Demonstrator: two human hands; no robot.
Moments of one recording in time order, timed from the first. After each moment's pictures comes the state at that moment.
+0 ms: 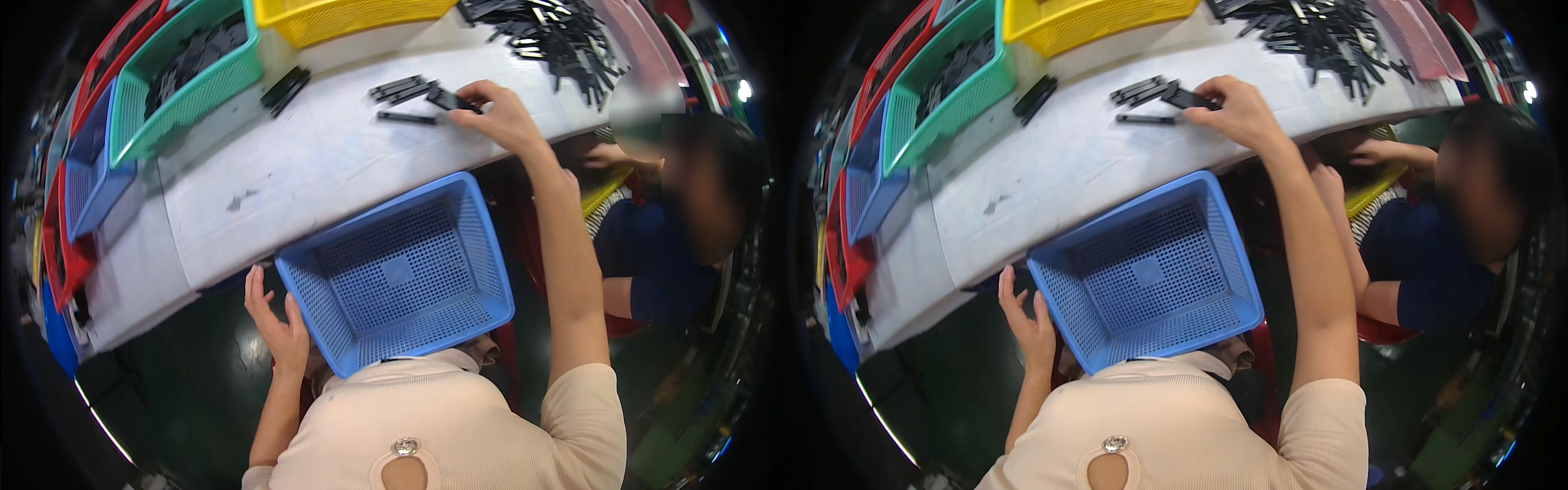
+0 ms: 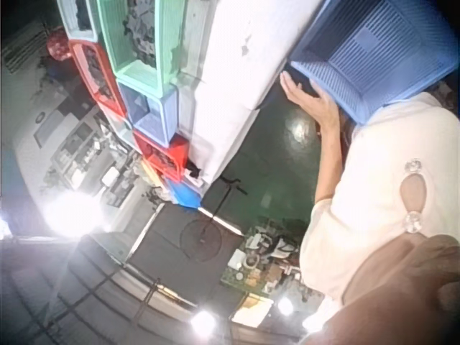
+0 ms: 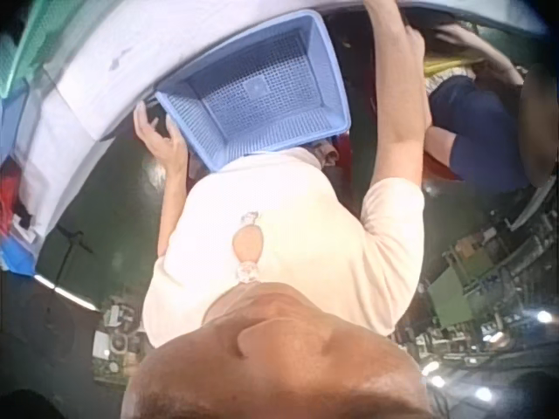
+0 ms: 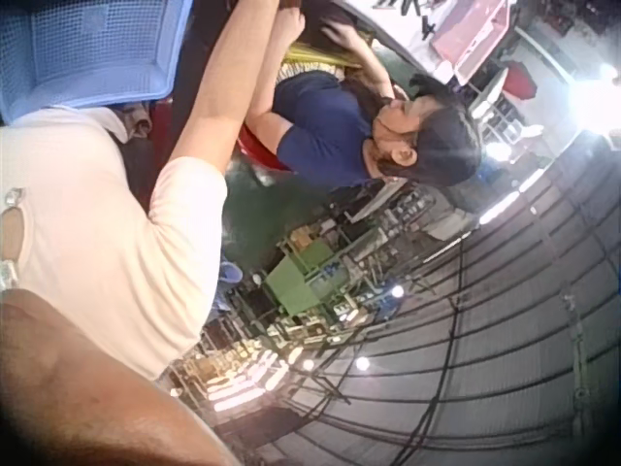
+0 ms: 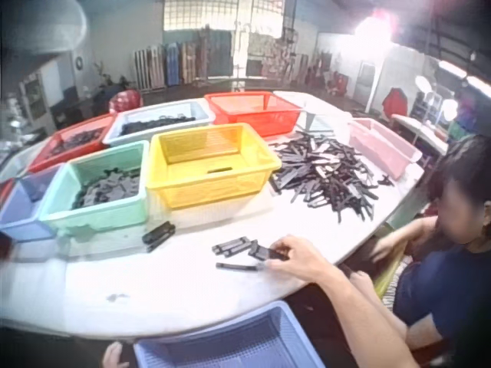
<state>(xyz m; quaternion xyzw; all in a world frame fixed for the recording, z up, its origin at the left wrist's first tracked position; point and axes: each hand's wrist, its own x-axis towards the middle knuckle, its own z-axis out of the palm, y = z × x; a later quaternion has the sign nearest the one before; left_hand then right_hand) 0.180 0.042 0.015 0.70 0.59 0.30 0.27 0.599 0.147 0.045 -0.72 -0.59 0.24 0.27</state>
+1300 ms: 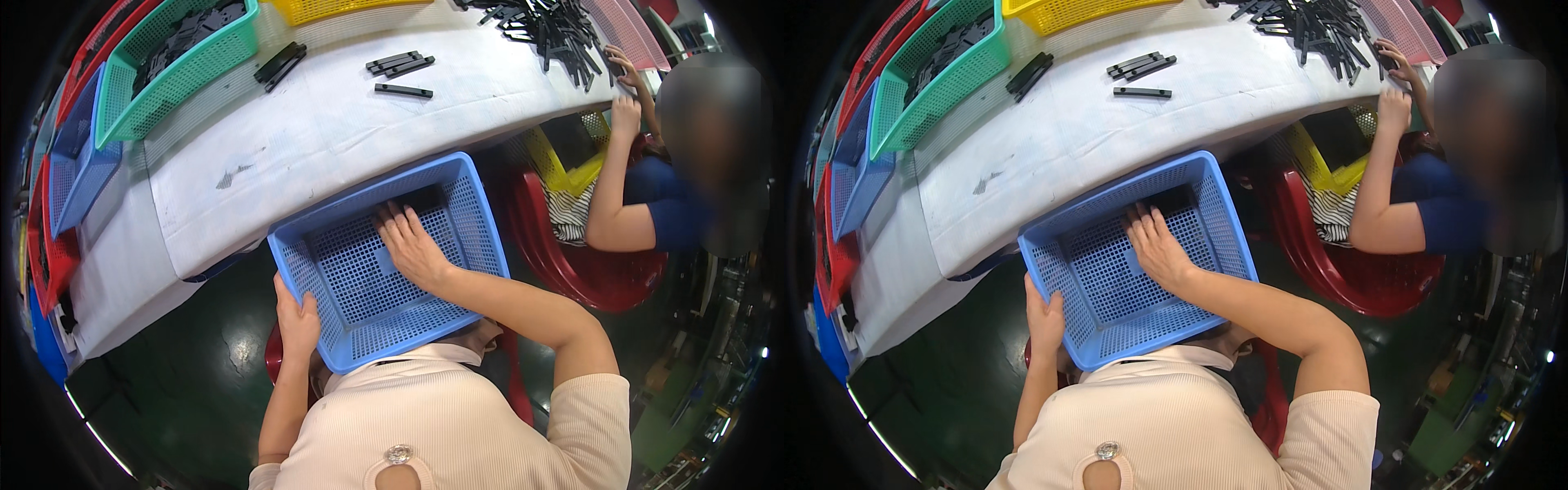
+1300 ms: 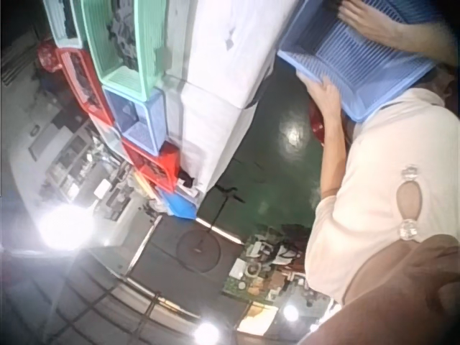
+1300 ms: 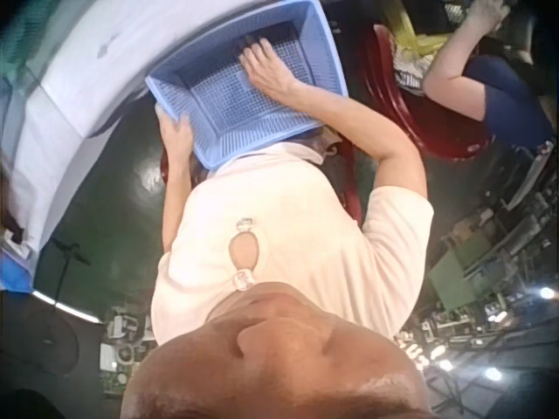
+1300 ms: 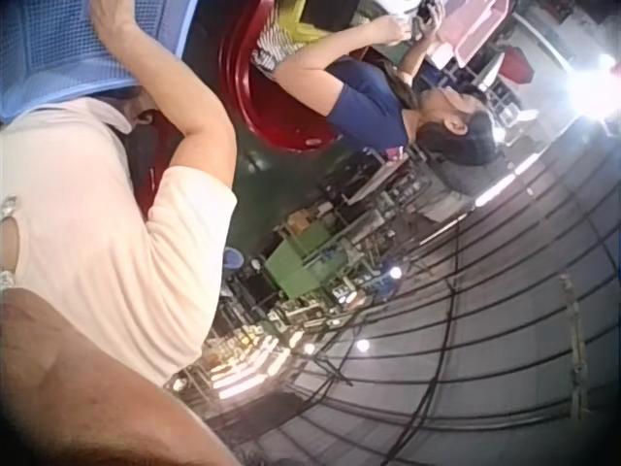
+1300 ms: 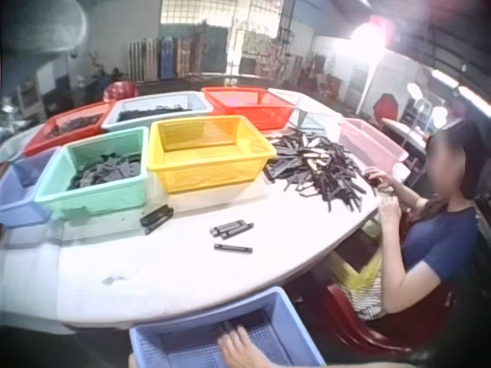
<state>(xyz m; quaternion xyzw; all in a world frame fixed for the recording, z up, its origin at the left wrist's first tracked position) 0.177 0.018 -0.028 0.55 0.58 0.28 0.53 0.417 -0.002 -0.050 -0.55 -0.82 -0.05 -0.17</state>
